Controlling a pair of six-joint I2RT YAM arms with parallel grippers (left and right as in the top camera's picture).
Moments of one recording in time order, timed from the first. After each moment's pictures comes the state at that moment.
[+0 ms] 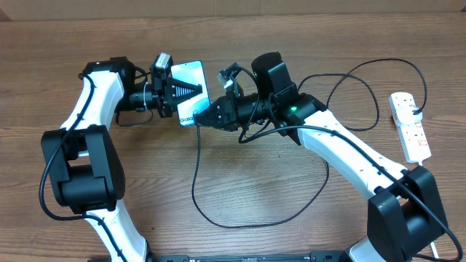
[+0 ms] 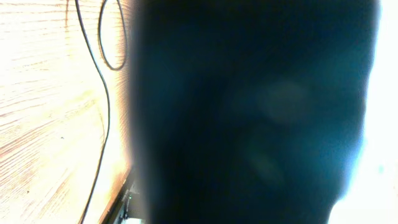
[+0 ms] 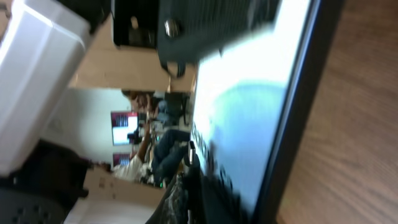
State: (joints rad) left arm 0.09 2.05 1.55 -1.30 1.54 0.19; right arm 0.55 1.74 1.28 -0.18 -1.04 0.85
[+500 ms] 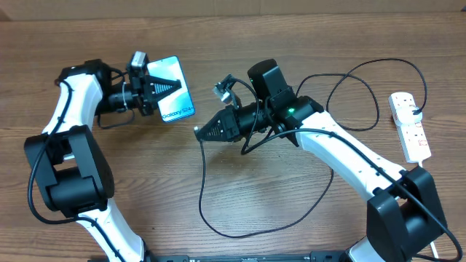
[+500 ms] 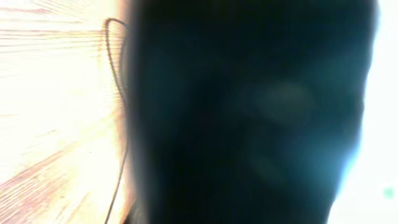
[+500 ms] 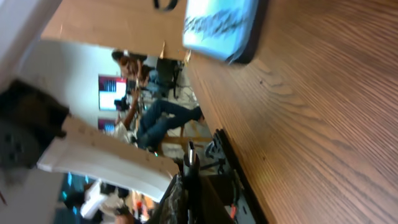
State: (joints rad) left arm 0.22 2.05 1.55 -1.28 1.50 0.19; right arm 0.58 1.74 1.28 -0.32 -1.11 0.57
